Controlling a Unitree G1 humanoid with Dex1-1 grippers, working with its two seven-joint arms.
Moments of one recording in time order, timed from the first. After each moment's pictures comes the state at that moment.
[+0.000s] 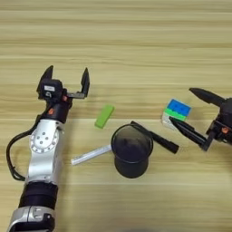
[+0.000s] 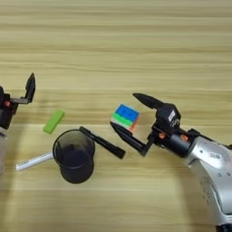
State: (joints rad) left arm -0.19 0.11 0.11 0.30 -0.16 -0.40 -0.20; right arm 0.05 -0.48 -0.01 -0.25 0.43 0.02 0.81
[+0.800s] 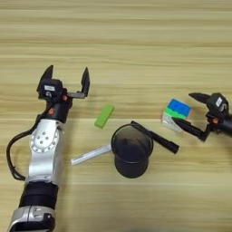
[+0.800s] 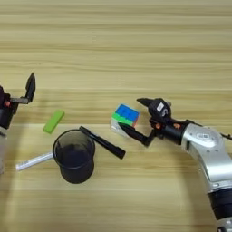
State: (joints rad) left arm -0.19 0.11 0.11 0.30 -0.15 -0.40 -0.20; right arm -0.17 -0.52 0.06 0.14 0.25 0.04 0.87
